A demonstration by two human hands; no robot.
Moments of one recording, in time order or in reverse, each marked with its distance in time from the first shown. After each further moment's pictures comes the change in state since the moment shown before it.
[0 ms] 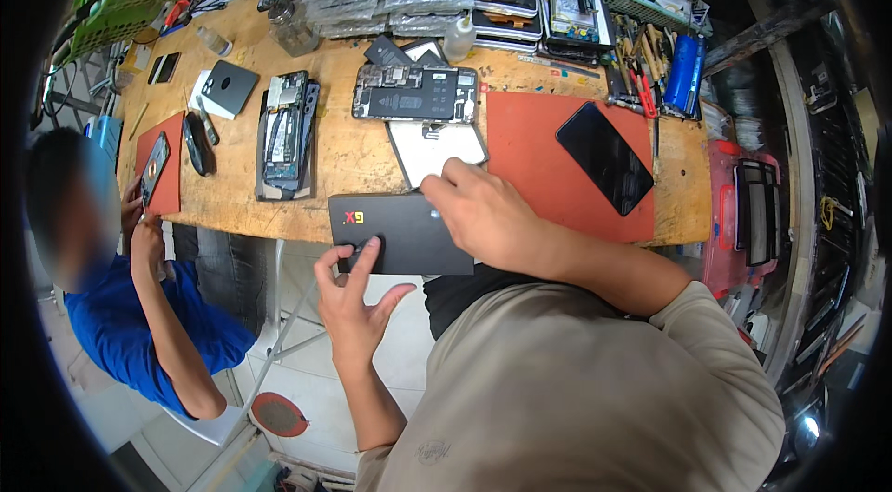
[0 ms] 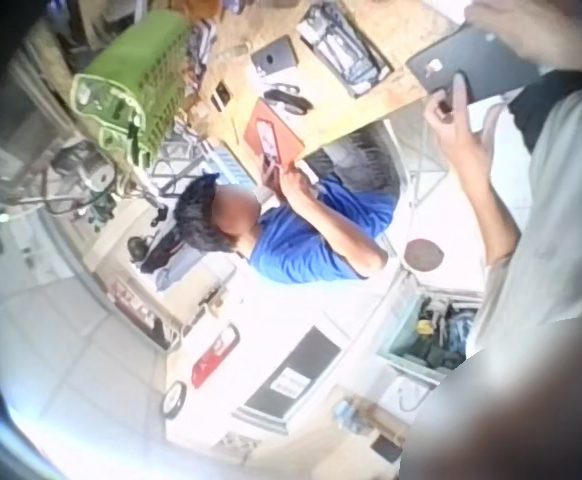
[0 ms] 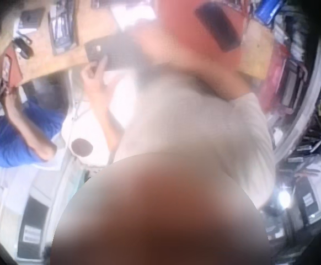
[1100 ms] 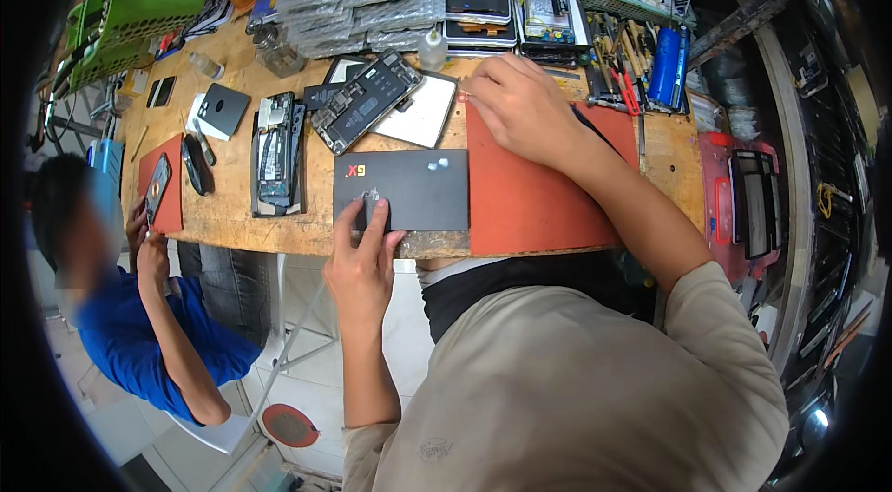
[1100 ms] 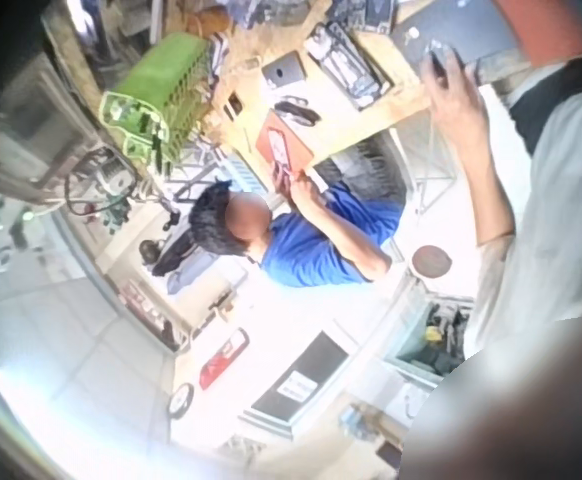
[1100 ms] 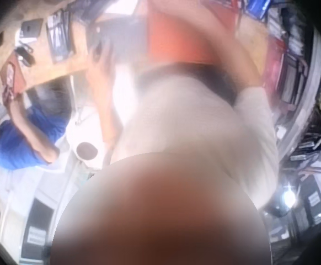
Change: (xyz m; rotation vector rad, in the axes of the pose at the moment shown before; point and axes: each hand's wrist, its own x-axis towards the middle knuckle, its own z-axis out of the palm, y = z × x) left_hand 0.057 0.024 0.039 0.204 0.049 0.075; right_hand 0.039 0.112 -0.070 -0.342 0.279 -0.218
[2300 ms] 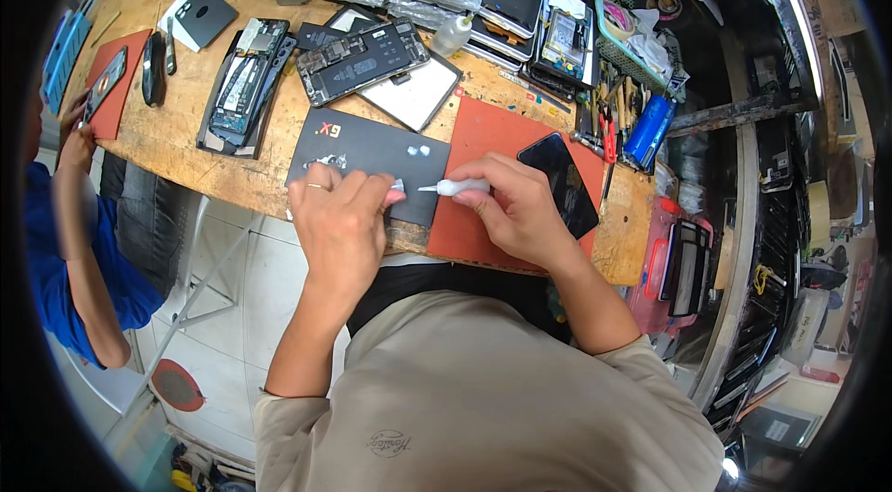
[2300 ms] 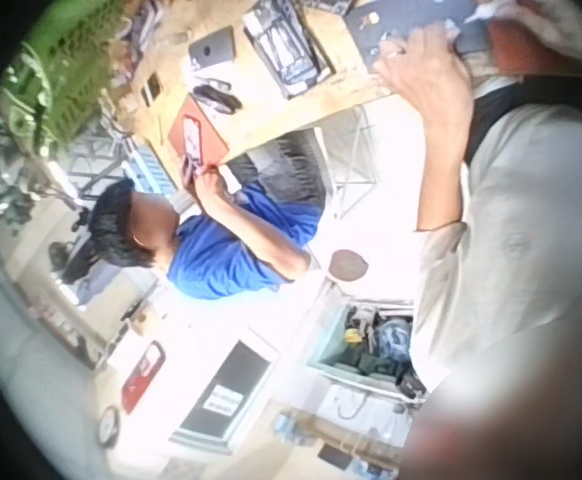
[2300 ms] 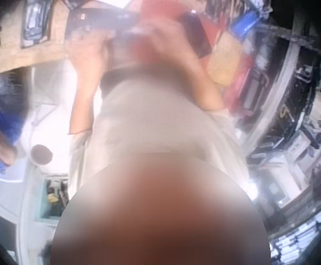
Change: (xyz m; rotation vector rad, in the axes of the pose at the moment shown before) left_hand 0.030 0.043 0.010 -0.074 0.085 -0.004; right_hand -0.037 -0.077 -0.044 0.639 -0.294 0.328
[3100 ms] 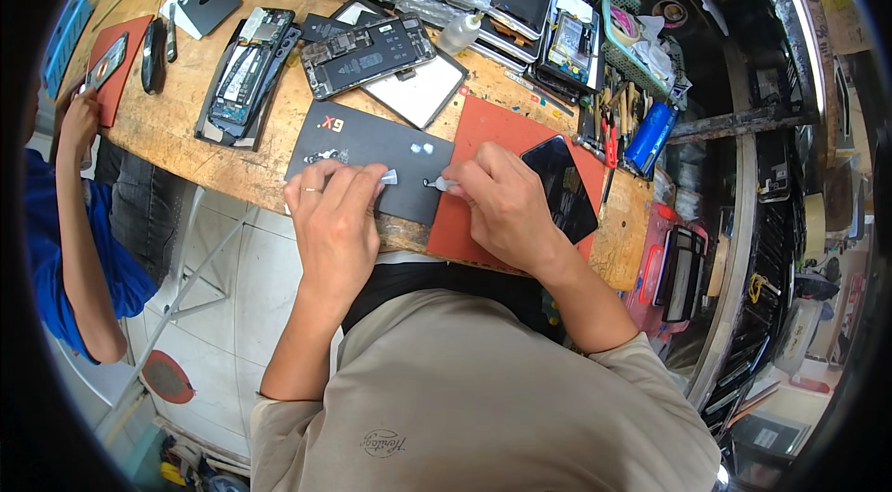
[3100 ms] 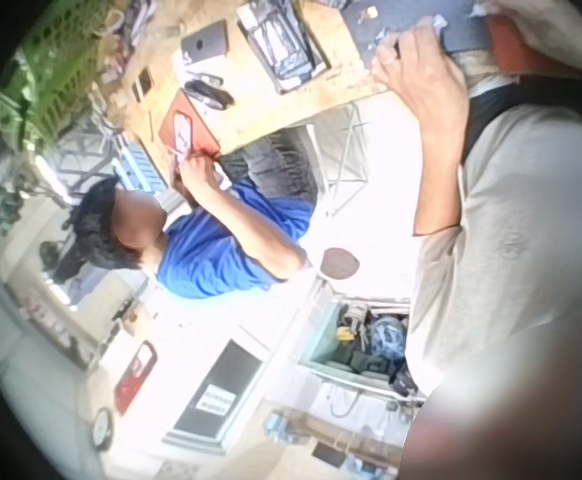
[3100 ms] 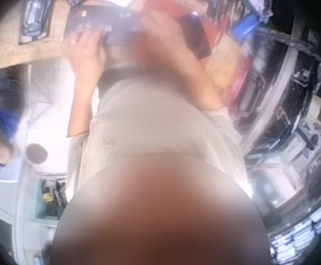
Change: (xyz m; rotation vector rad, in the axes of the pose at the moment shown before) left_hand -0.009 -0.006 0.003 -0.024 0.060 -0.017; right_hand 0.009 0.002 0.013 -0.431 0.065 -0.218
